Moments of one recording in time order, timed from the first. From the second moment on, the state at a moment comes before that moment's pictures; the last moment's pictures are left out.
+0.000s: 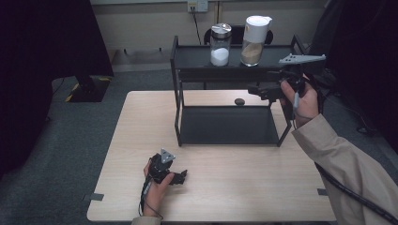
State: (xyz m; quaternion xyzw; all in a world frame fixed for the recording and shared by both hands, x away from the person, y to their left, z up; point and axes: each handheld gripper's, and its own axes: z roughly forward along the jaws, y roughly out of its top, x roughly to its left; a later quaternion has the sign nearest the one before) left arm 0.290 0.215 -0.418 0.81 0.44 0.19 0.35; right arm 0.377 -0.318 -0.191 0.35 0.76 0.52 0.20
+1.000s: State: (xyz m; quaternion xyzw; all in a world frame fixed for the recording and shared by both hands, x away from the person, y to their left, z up) left arm 0.290 0.215 -0.417 0.81 0.44 0.19 0.35; right arm 0.369 -0.314 -0.306 0.34 0.78 0.52 0.11
